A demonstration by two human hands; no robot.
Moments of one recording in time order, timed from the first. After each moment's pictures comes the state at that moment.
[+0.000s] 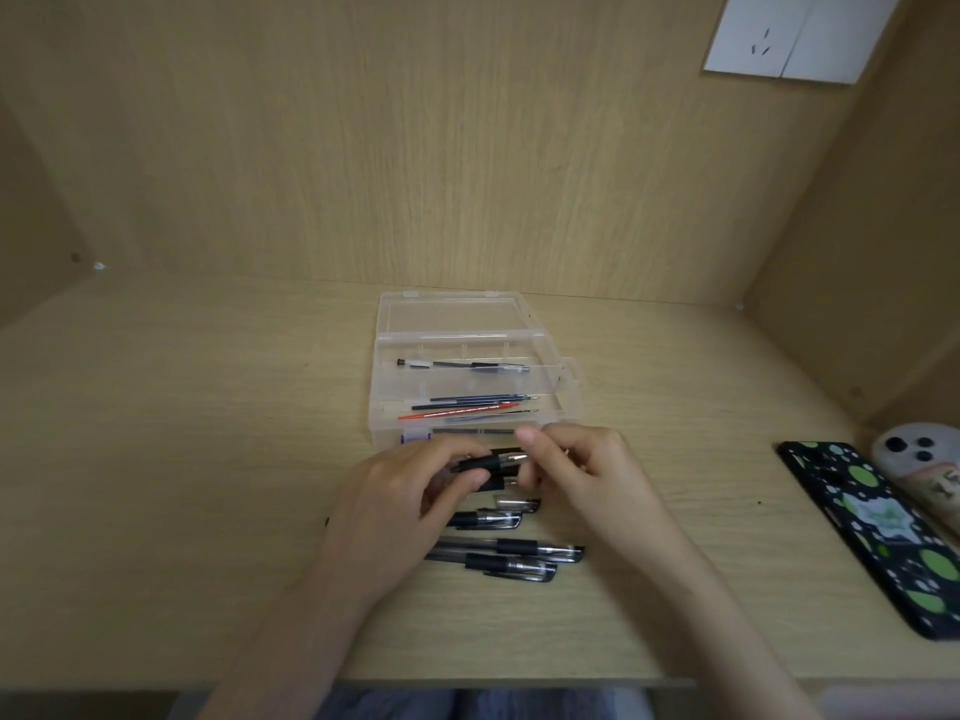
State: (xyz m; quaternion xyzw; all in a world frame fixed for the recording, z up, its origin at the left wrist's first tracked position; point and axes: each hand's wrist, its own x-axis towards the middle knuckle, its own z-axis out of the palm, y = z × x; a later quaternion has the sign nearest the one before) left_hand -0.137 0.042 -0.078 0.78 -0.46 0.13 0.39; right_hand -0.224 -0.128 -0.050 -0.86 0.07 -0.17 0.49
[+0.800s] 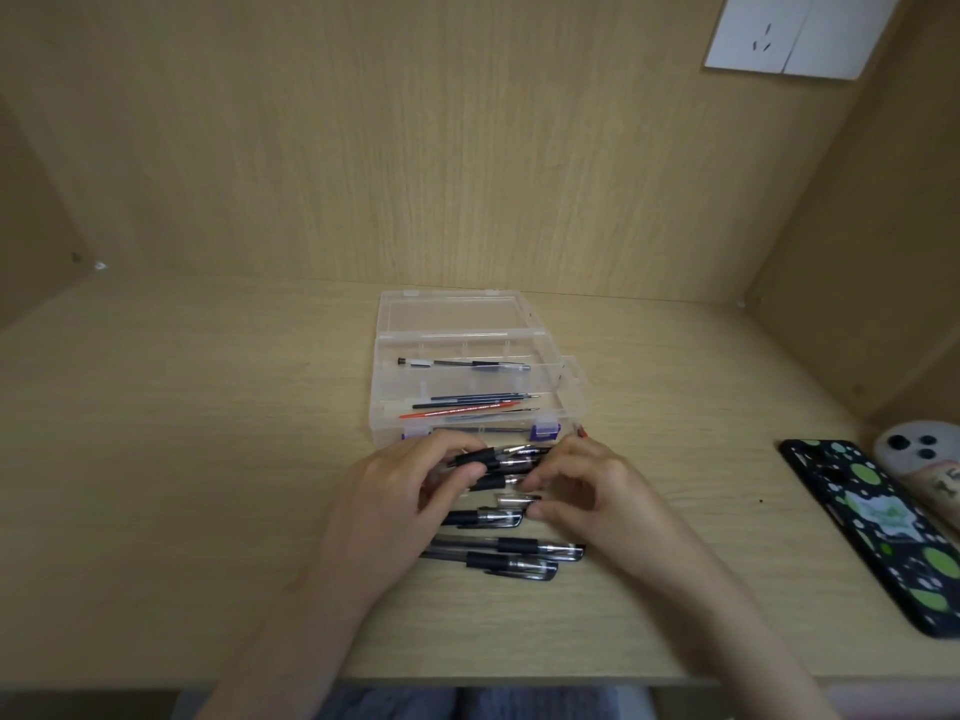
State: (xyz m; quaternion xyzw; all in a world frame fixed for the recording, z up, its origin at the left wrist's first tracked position) left_hand -0.137 0.042 -0.078 0.80 -0.44 0.13 0.40; right_hand -0.234 -0.150 -0.072 -0.93 0.03 -0.12 0.36
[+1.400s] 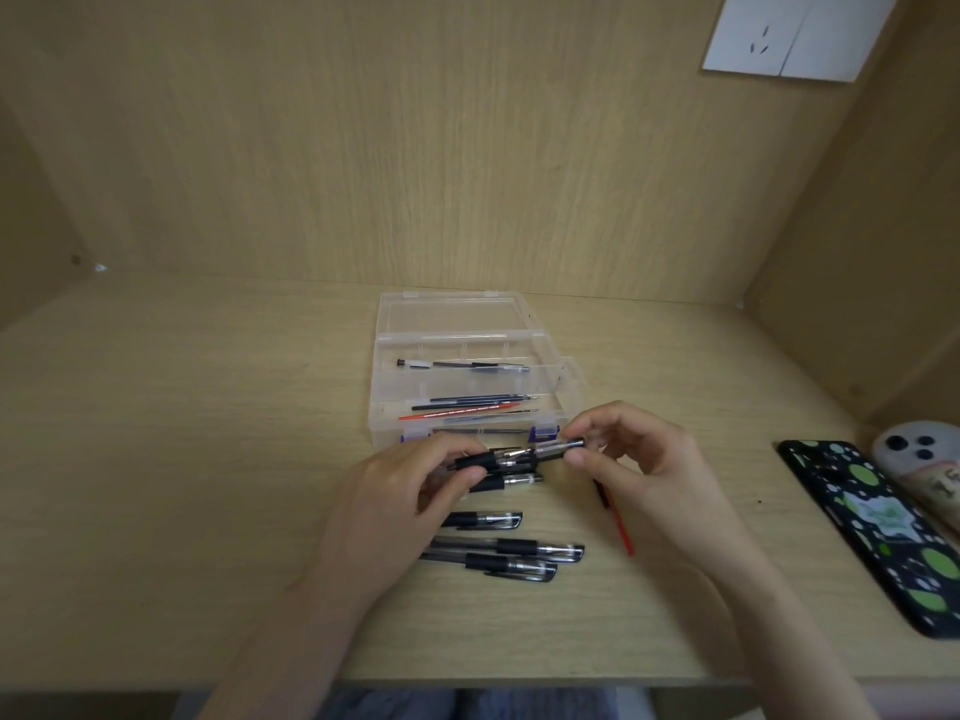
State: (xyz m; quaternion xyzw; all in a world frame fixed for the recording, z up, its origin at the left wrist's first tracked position) left_hand -0.135 0.042 -0.080 0.79 -0.44 0.11 0.42; right_hand -0.244 -0.159 -0.043 -0.82 0.04 -0.22 0.53
